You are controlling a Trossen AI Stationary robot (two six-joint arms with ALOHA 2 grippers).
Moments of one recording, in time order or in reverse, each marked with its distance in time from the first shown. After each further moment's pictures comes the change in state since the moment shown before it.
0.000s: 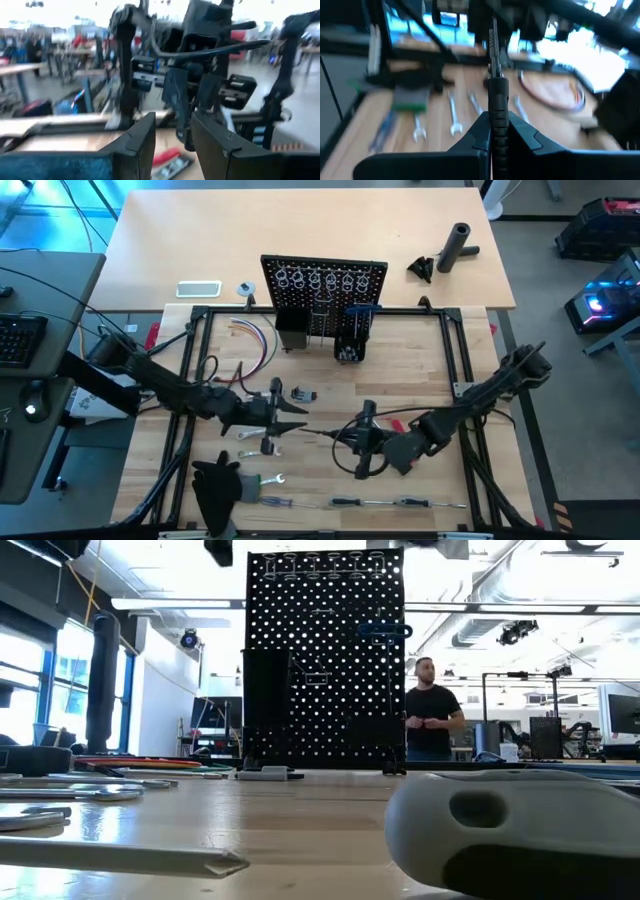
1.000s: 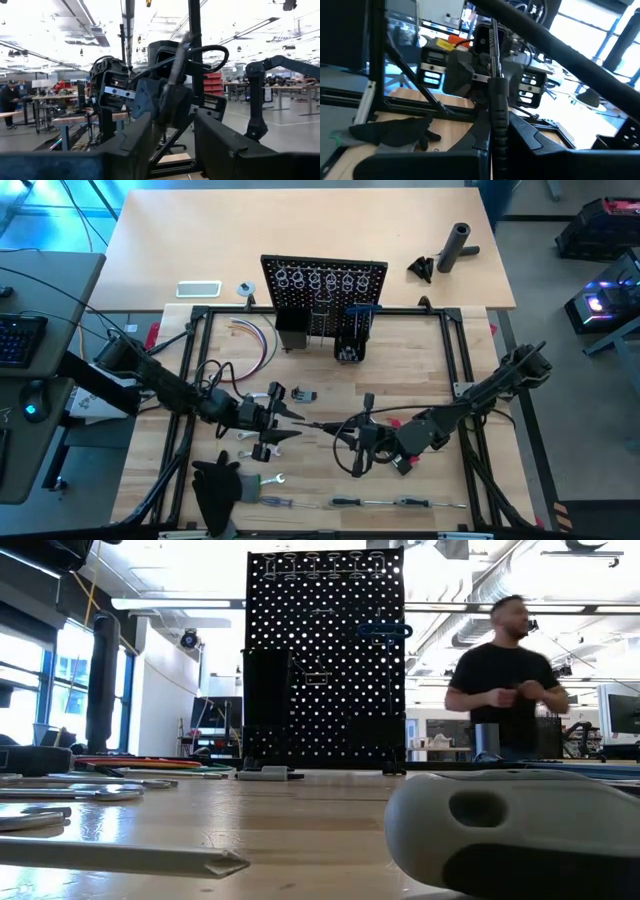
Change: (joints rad) left arm -0.023 0.097 -0.012 0.352 0.098 0.072; right arm -0.019 -0.001 0.001 0.355 0.015 -0.317
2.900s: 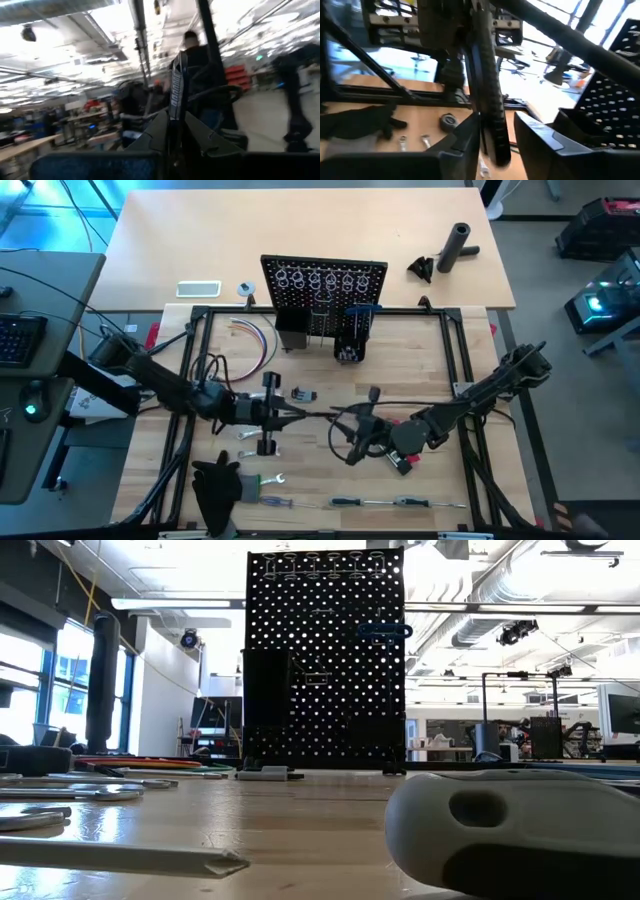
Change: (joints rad) left arm 0.007 -0.078 0.114 -0.149 -0.064 0.219; right arm -0.017 0.000 0.000 -0.091 0.179 0.055
